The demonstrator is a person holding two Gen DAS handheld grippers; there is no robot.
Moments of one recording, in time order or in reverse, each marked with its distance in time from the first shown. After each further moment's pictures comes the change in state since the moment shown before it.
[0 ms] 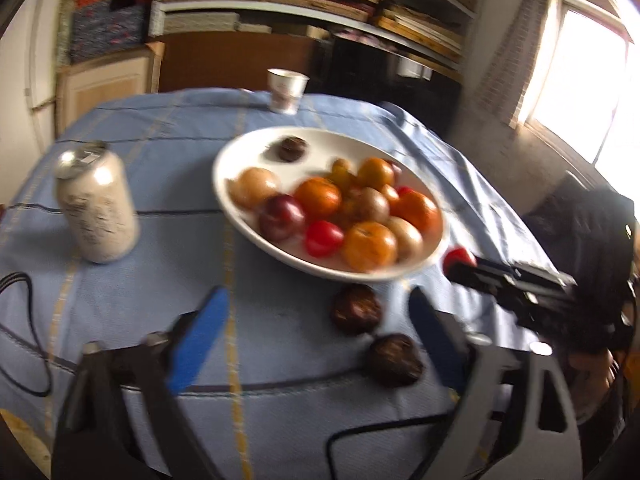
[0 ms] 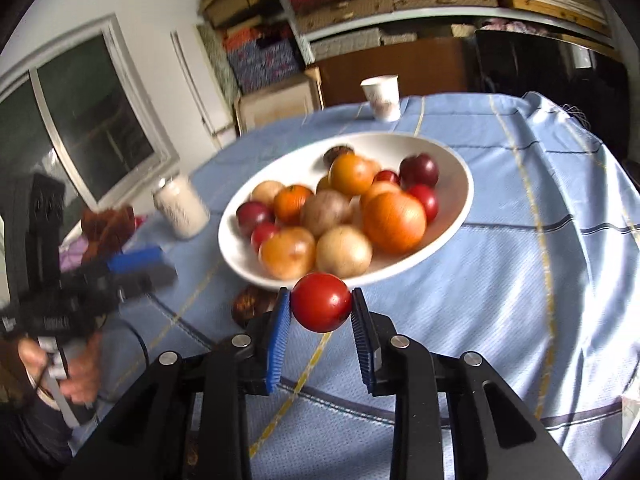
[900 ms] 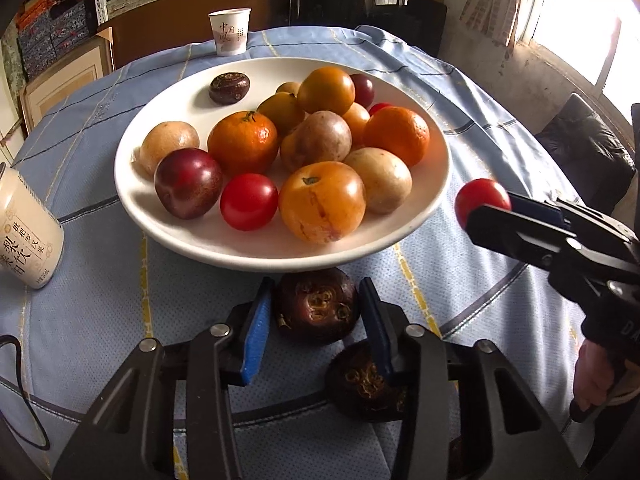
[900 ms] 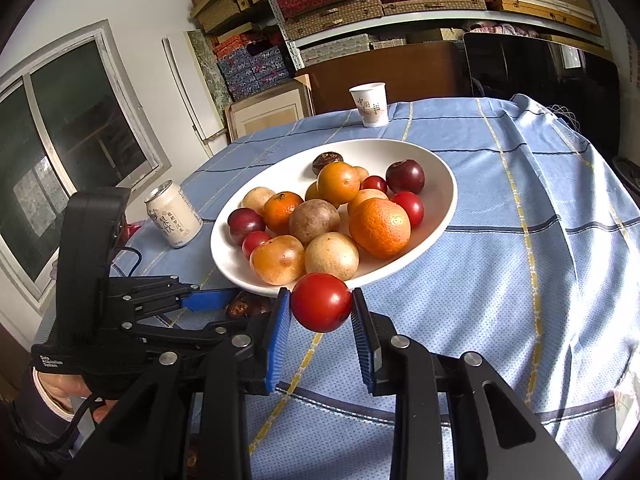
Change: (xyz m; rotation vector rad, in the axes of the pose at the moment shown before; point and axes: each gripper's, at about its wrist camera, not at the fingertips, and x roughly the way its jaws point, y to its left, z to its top) left arm 0.079 -0.041 0.005 0.146 0.219 0.066; right arm -0.004 -0.001 -0.001 0.005 -0.006 -0.029
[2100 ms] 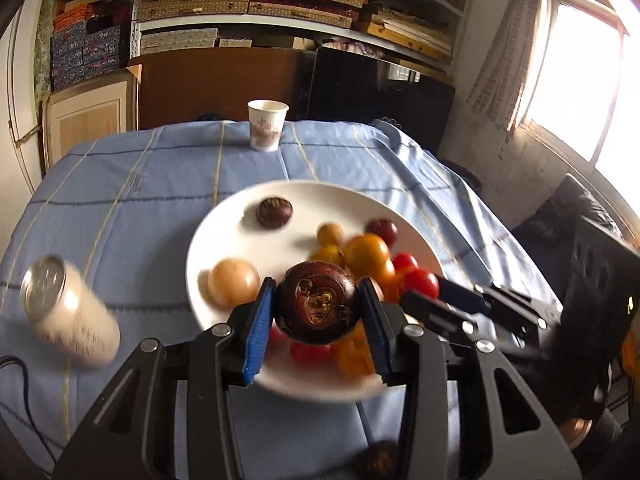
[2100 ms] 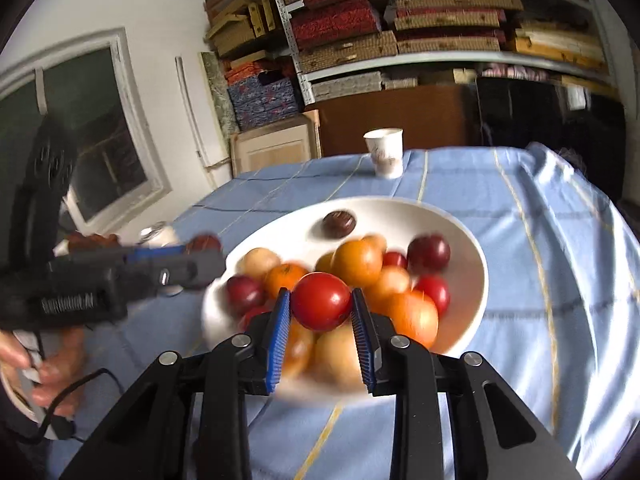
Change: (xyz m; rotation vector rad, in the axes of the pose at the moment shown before) left arm -0.054 0.049 0.066 -0.112 -0.256 -0.025; right arm 0.043 0.013 0.046 -0.090 -0.156 -0.052
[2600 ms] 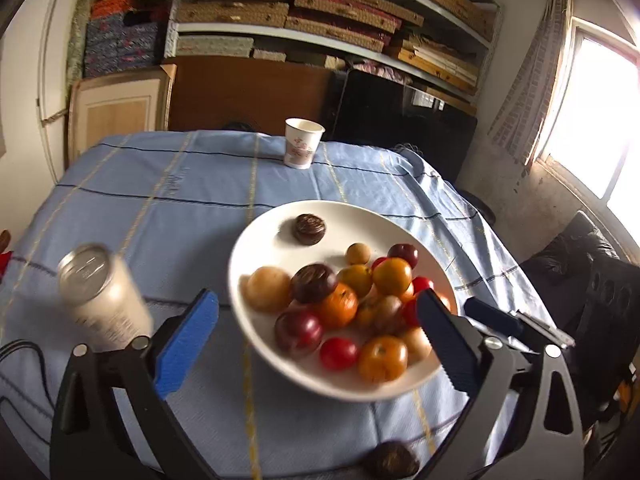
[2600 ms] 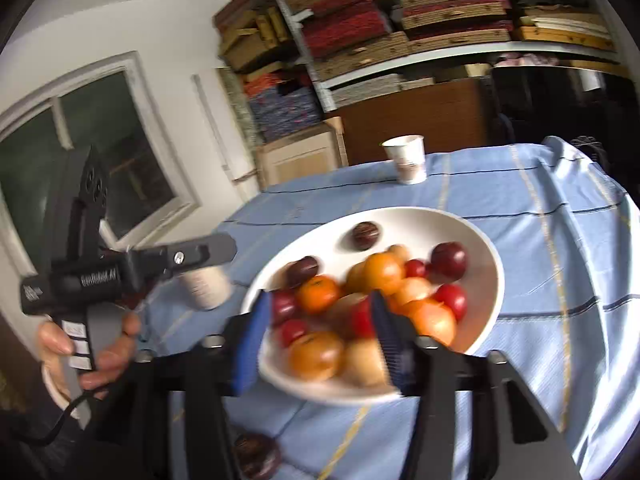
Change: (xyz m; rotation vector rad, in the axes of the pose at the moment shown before) left arm -0.039 0.021 -0.016 -0.100 -0.086 0.055; right arm -0.043 0.004 -0.001 0.058 -0.002 0.206
